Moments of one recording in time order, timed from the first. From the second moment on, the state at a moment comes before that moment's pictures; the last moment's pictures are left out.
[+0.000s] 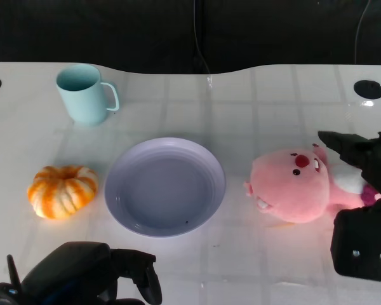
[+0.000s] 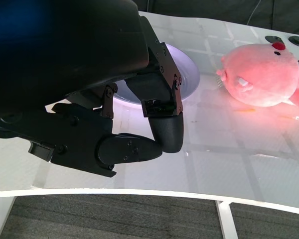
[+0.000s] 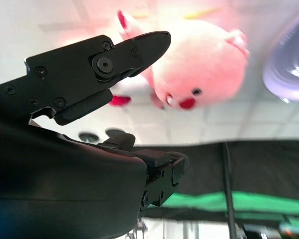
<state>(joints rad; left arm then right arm) 0.25 0.48 -0.18 -0.46 0.47 -0.05 -0.42 -0.10 -0.49 0.14 -0.39 -0.79 0.27 0.47</state>
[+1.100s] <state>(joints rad) 0.27 0.48 -0.17 -0.48 0.47 -0.04 -0.42 -0.62 -0.38 0.45 0.62 -0.84 0.21 0.25</state>
